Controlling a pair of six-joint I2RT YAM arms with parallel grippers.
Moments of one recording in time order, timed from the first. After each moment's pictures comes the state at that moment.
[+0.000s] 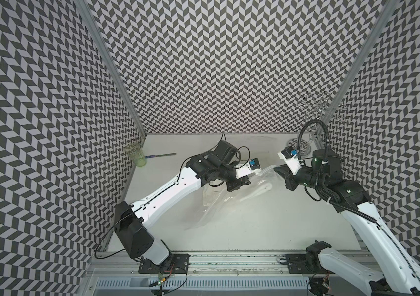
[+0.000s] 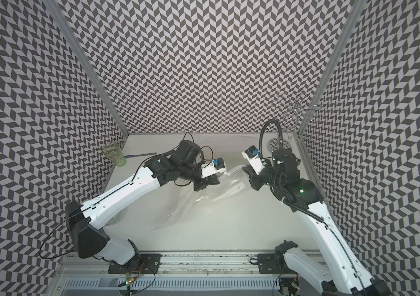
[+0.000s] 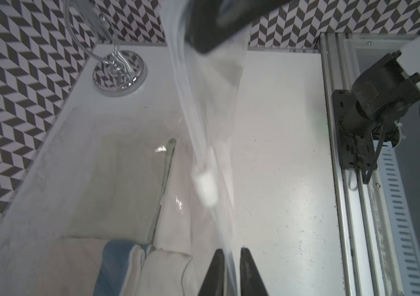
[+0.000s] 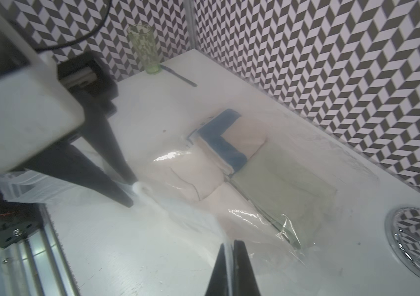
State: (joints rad) left arm -0.79 1.54 1.51 -0.82 0.44 0.52; right arm 0.32 0.96 1.13 -0.70 -0.34 -0.30
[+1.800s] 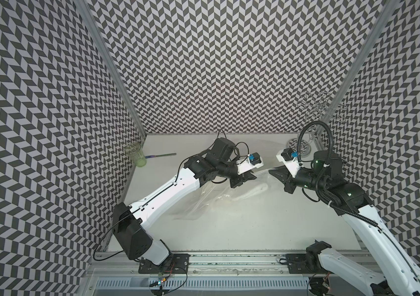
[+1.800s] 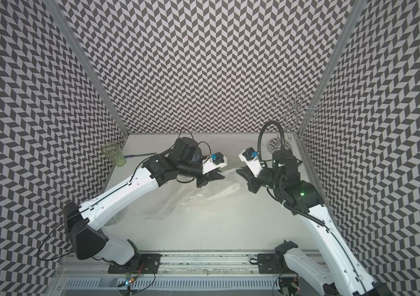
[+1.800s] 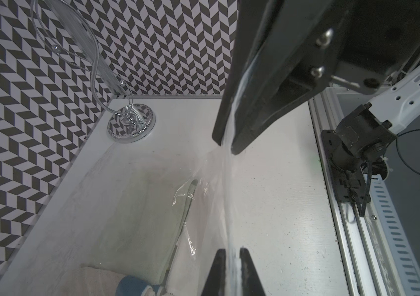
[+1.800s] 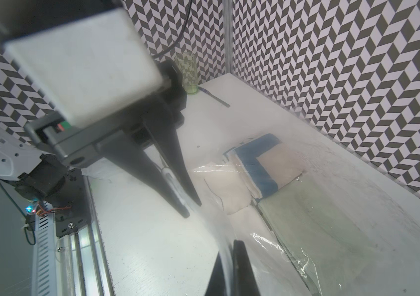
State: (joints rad) left arm -0.77 1.51 1.48 -0.63 0.53 0.50; right arm 0.34 0.95 1.12 -0.65 -0.53 -0.27
